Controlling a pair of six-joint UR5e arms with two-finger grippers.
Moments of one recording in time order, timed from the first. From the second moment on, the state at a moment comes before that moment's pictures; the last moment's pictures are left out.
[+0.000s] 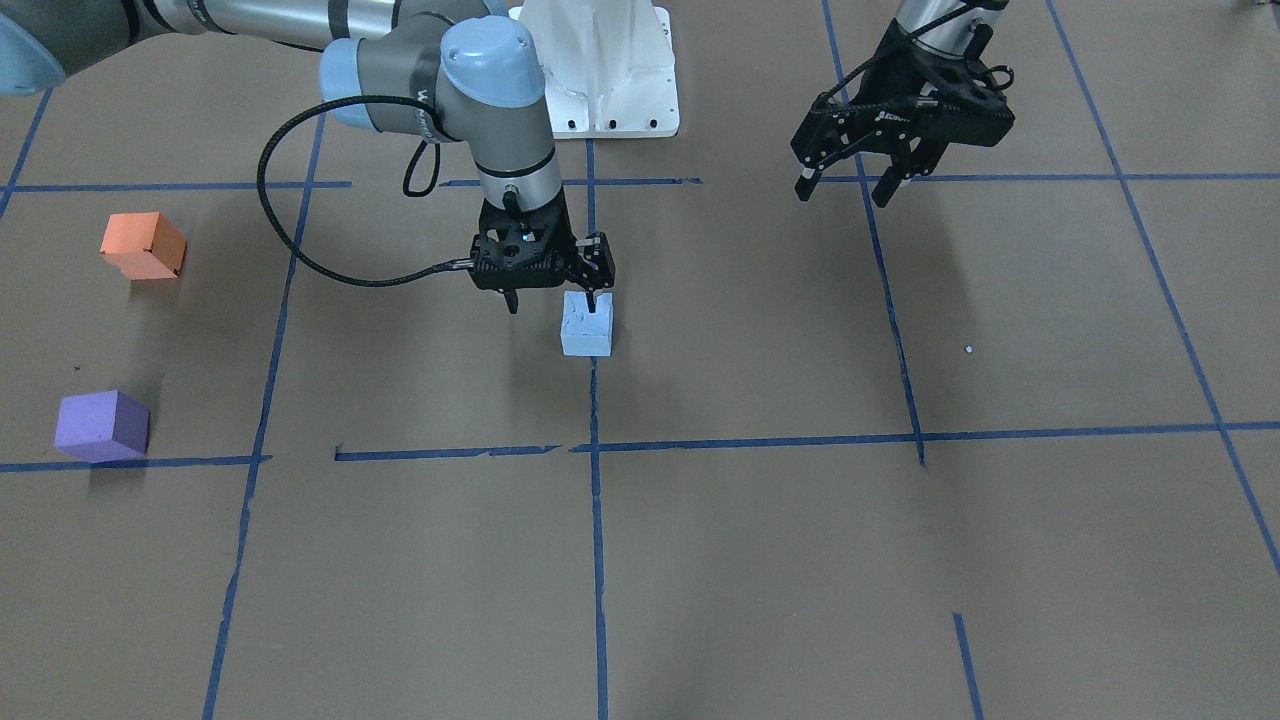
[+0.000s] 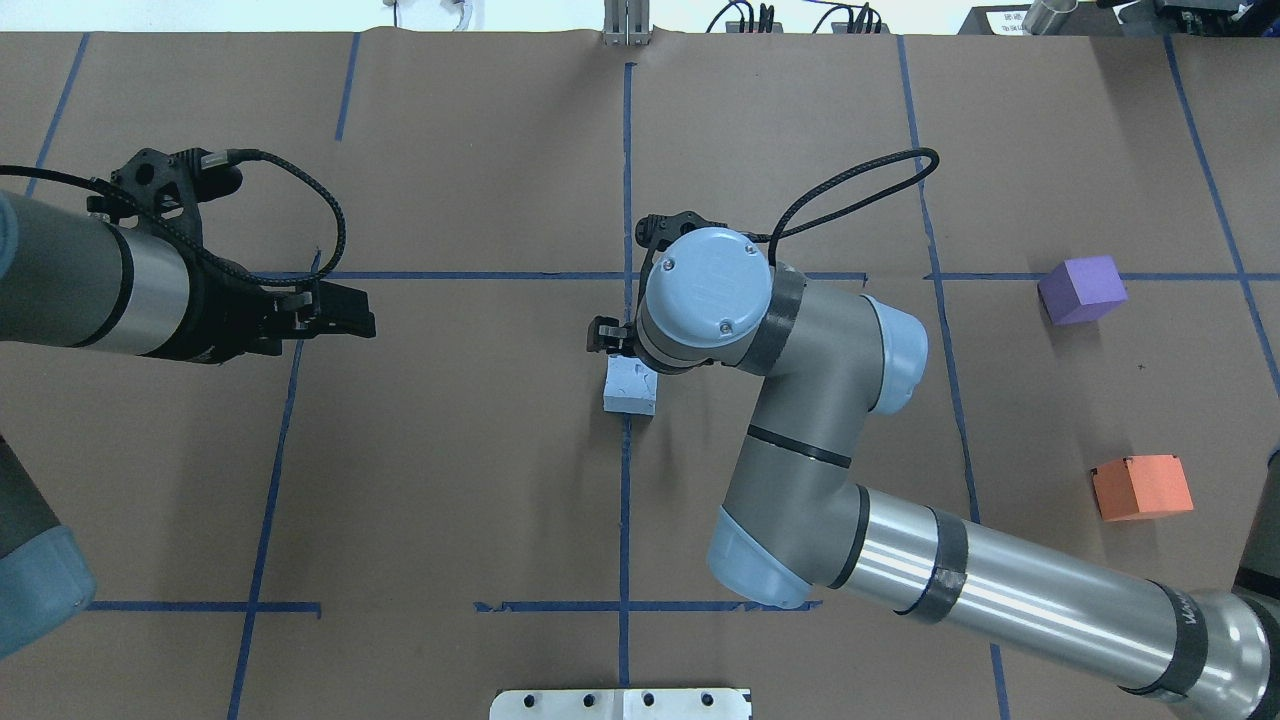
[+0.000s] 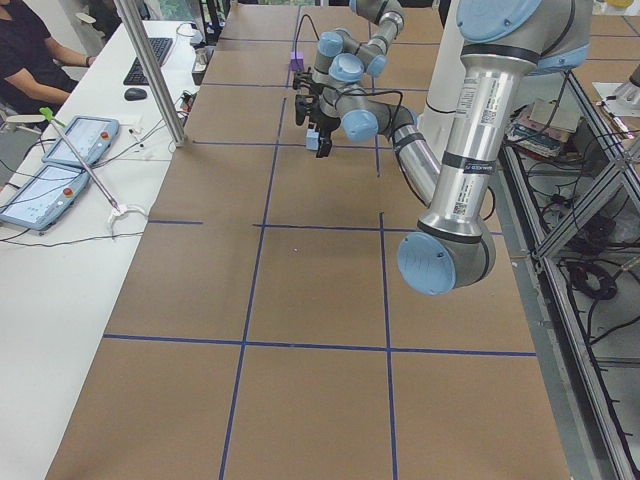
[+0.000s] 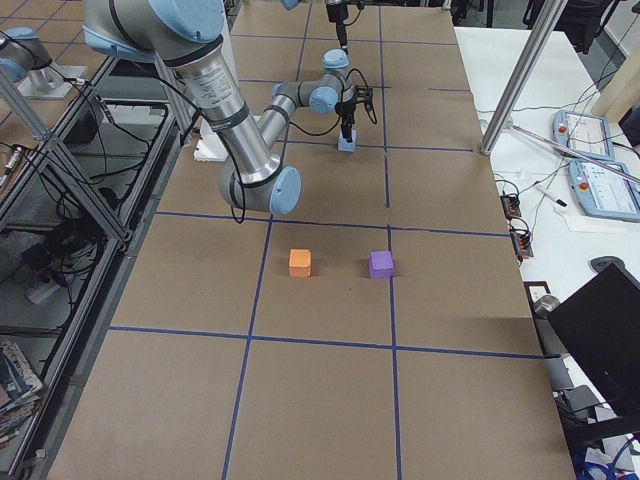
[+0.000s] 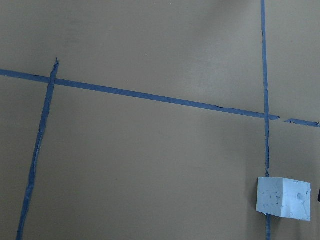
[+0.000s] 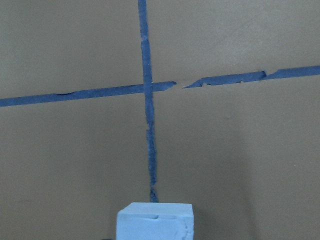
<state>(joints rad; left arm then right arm) -0.70 -1.80 -2.20 -1.73 -1.91 -1.30 0.48 -0.83 1.59 -1.46 1.71 1.34</state>
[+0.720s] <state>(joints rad) -0.70 -1.80 -2.21 -1.73 -1.91 -1.31 0.44 -0.81 1.46 -1.33 1.68 1.37</state>
